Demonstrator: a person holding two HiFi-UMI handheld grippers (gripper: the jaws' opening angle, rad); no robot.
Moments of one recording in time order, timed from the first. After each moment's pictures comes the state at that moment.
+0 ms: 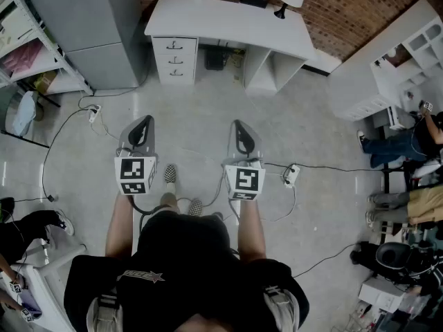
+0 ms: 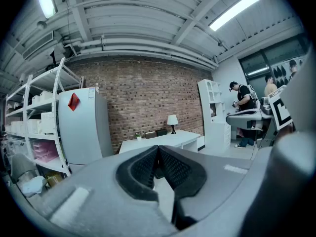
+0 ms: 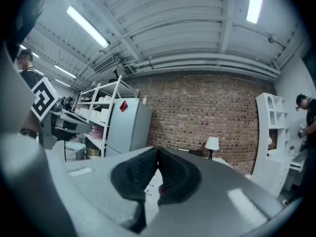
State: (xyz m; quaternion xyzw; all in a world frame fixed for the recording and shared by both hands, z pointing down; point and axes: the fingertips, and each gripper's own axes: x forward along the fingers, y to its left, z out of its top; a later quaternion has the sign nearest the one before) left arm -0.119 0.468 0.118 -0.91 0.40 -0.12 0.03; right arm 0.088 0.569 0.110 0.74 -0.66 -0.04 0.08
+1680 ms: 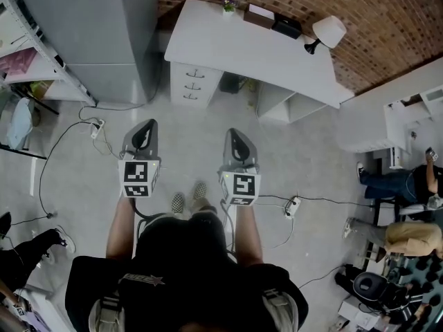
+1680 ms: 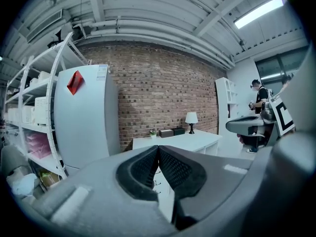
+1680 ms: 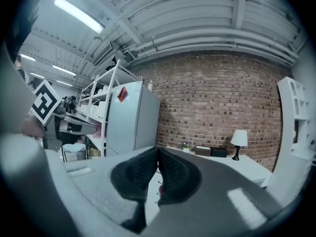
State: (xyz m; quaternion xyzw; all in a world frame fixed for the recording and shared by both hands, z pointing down) left arm -0.148 0.150 0.145 -0.90 0.42 -0.12 -0.02; right arm 0.049 0.237 0.136 0.71 -0.70 0.01 0.10
